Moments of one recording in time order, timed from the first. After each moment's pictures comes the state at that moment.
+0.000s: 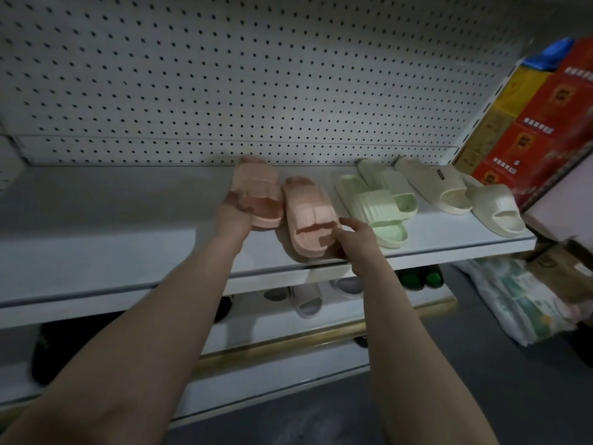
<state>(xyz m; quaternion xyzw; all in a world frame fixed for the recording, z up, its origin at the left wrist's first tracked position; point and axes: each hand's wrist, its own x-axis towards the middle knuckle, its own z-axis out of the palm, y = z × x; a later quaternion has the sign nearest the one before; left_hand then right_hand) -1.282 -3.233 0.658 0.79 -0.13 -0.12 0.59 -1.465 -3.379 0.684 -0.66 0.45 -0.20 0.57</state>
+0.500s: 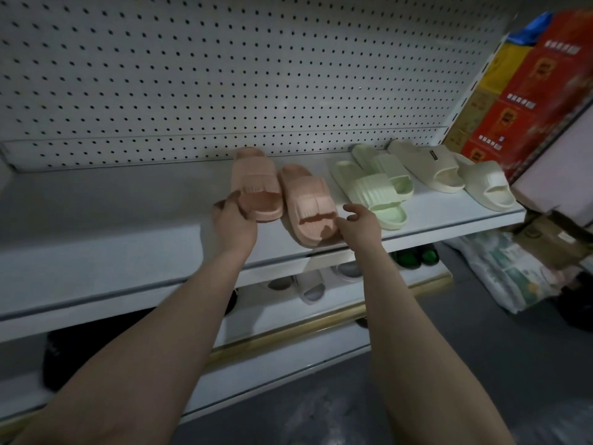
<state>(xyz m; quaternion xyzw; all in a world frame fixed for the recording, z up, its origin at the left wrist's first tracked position) -1.310 -3.201 0.659 0.88 -0.20 -0.03 0.44 -1.470 -3.363 0.685 -0.72 0.48 -0.23 0.43</state>
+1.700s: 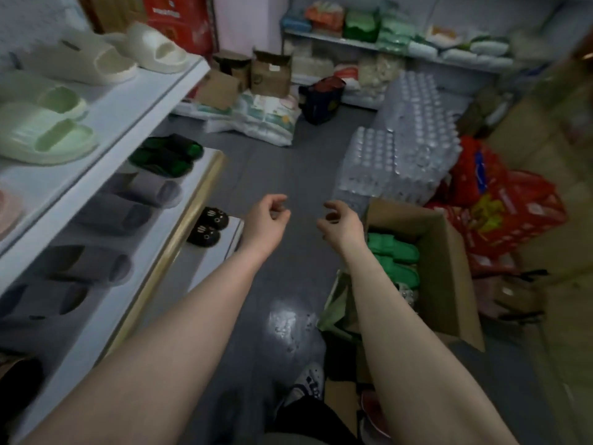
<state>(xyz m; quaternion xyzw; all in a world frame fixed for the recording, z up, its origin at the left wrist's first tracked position) -1.721 -3.270 0.597 0.56 -0.62 -0.41 0.36 -1.882 -3.232 0.596 -0.42 0.77 -0.36 0.32</state>
